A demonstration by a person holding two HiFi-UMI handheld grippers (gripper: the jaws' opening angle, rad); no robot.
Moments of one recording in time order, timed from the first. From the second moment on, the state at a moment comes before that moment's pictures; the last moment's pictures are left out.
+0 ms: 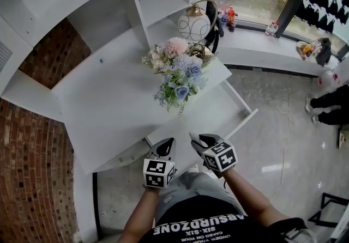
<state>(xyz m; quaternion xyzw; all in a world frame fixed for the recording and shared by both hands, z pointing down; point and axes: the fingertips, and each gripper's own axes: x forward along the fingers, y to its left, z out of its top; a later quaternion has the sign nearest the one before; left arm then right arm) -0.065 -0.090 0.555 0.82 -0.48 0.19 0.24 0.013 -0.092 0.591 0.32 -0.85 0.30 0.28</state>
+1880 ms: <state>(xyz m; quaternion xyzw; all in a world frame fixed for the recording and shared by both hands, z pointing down) -0.012 -0.064 0.505 0.85 -0.46 0.13 0.22 0.043 -0.054 0.469 0.39 -0.89 0.22 0.14</state>
